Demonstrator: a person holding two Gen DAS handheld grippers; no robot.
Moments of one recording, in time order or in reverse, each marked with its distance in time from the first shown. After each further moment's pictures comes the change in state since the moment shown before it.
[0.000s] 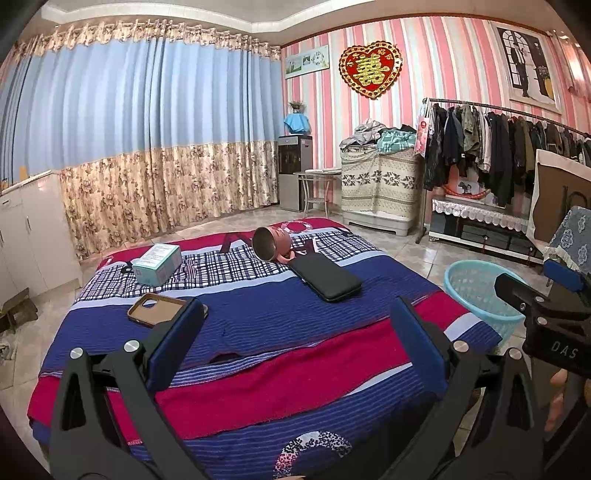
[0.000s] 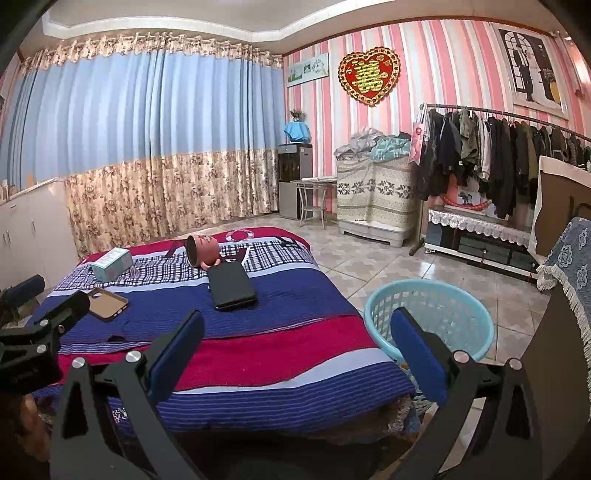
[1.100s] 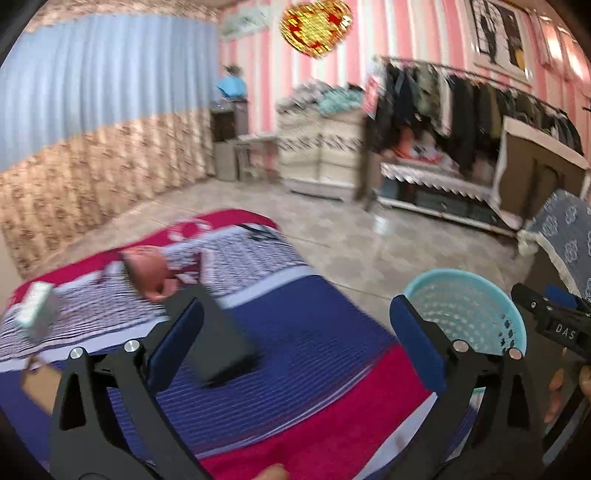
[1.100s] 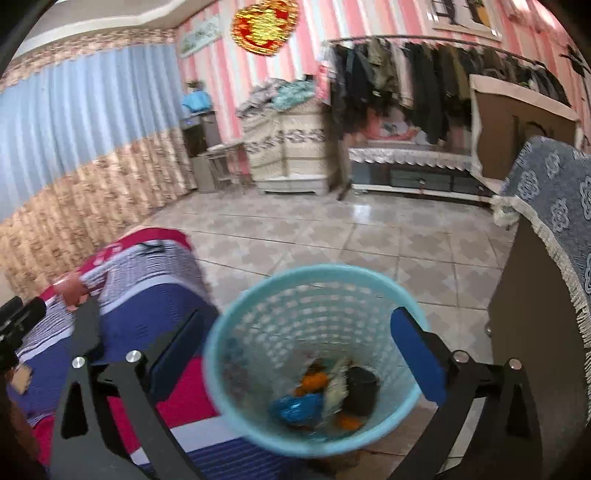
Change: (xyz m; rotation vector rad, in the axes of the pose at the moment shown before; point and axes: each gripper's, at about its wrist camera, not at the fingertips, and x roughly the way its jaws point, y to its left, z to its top) left arm 0.173 -0.101 0.074 0.068 0.138 -0.190; right arm 0.135 -0.178 0.030 0.250 0.175 -0.226
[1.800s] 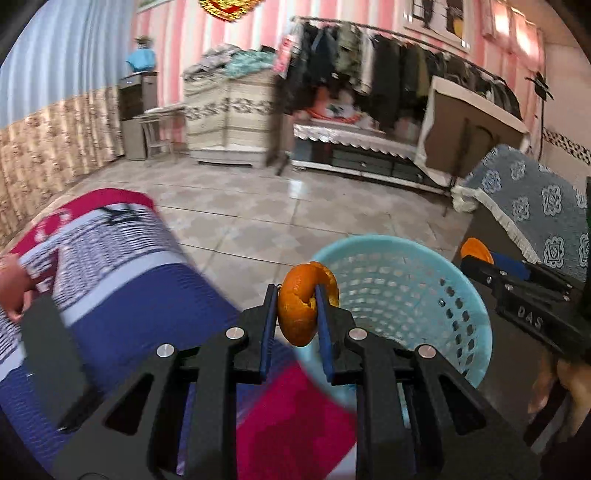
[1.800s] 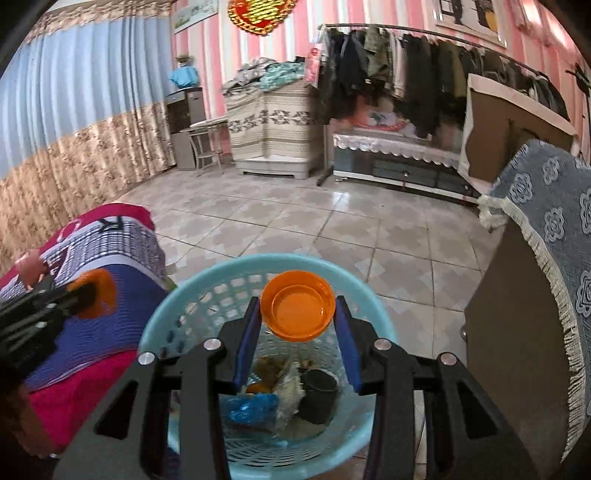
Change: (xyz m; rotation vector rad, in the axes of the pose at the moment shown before) left arm 0.125 -0.123 -0.011 0.126 0.164 -0.369; right arm 0.054 -0.051 0.010 -0.041 0.082 -0.116
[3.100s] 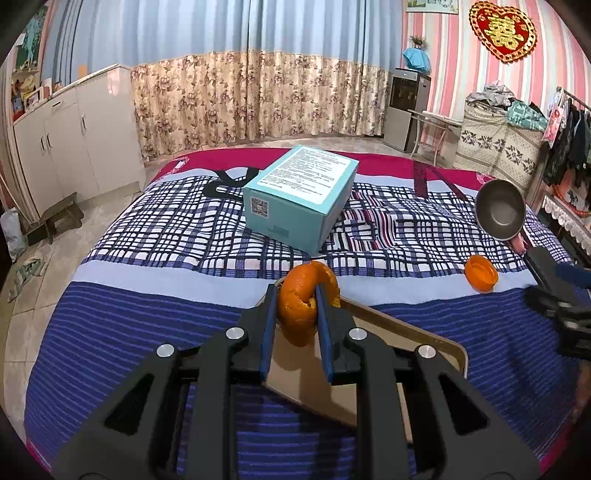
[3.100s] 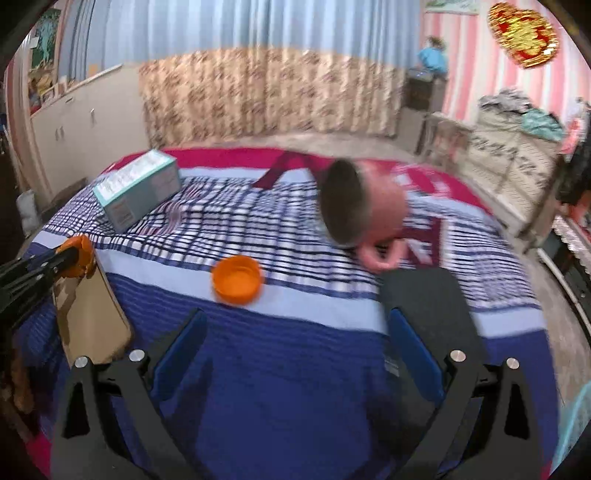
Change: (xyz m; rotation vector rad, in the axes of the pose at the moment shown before) left arm -0.243 0.395 -0.195 -0.569 -0.035 0.782; right arm 0.009 0.494 -0.078 -0.621 0.117 0.596
